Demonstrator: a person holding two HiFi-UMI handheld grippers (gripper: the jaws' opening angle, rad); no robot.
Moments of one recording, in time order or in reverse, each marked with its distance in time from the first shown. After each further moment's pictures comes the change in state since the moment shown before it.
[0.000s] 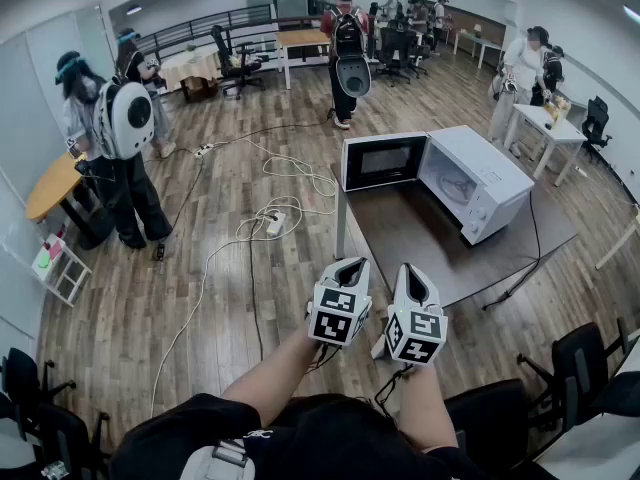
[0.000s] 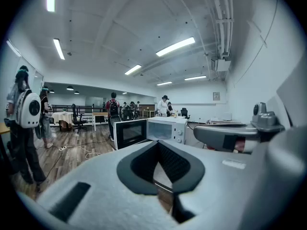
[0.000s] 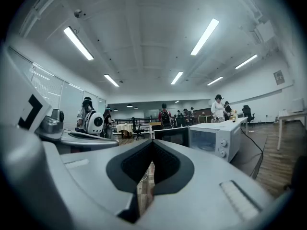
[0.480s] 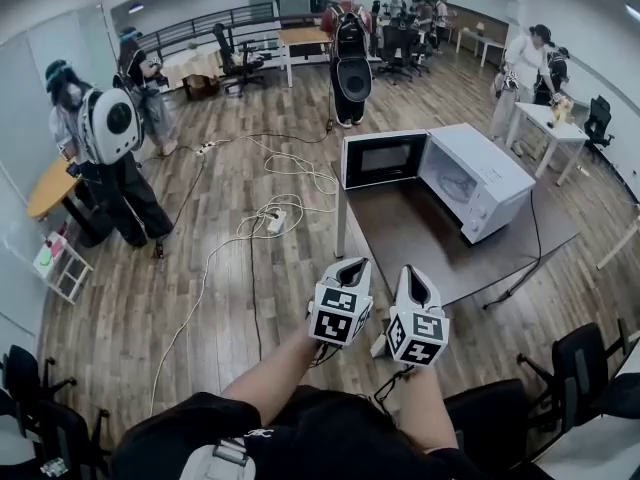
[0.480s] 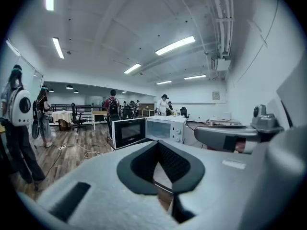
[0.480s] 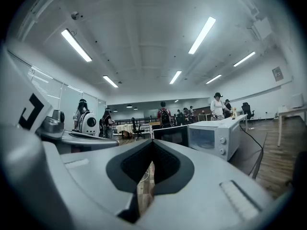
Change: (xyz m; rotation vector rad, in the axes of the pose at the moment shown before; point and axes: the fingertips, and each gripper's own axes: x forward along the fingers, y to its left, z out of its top) left arm 0.006 -0.011 -0.001 -0.008 0.010 -0.016; right arm -0.004 -0.013 -0.003 0.028 -0.007 -0.007
